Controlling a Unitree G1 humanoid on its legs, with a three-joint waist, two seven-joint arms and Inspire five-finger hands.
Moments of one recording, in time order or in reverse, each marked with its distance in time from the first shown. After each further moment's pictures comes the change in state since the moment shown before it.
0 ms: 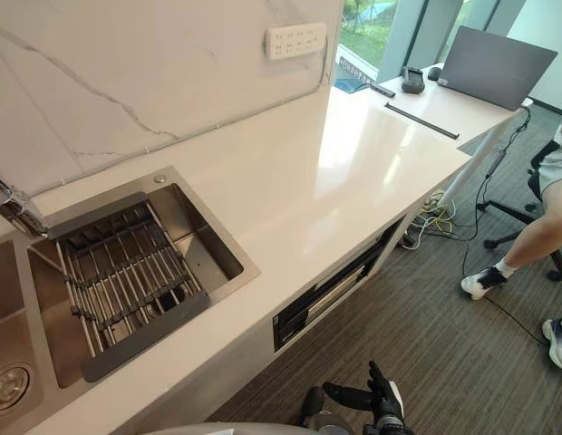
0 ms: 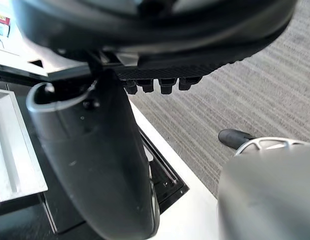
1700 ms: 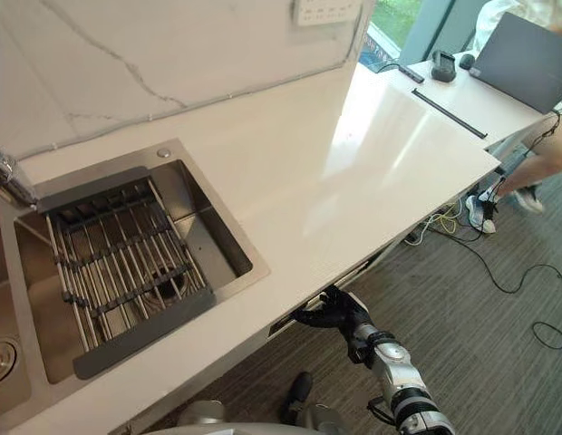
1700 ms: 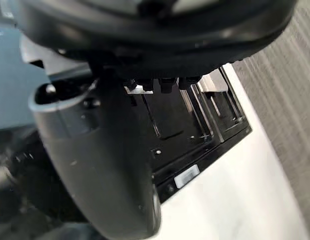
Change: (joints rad) left arm 0.024 0.006 0.029 -0.064 -0.263 0.014 -0.035; right arm -0.333 -0.193 0.377 -0.179 0.315 0.193 0.254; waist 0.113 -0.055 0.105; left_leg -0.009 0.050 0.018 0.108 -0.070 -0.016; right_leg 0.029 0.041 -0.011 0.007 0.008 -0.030
